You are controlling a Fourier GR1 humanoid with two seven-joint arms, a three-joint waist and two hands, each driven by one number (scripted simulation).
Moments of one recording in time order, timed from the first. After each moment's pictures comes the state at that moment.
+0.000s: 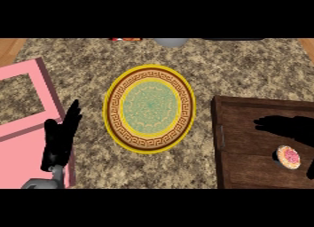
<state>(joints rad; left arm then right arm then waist) -0.03 0.18 -0.10 -1.46 -0.01 0.22 0.21 -0.27 -0.83 0.35 -1.15 0.69 0.37 -0.79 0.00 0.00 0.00</state>
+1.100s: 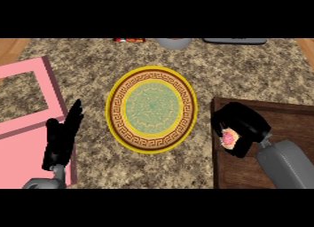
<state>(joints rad) -0.03 0.16 -0.08 -1.47 -0.03 0.18 0.22 -0.33 -0.37 0.32 -1.28 0.81 0.20 -0.38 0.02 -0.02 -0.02</state>
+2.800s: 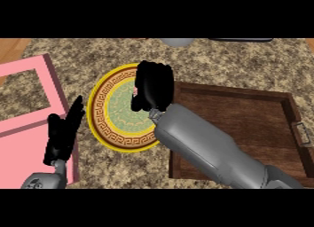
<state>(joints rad) -0.07 0.15 -0.06 -1.44 -0.04 0.16 0.22 -1.00 0.00 0.73 -0.97 0.80 -0.40 0.96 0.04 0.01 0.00</state>
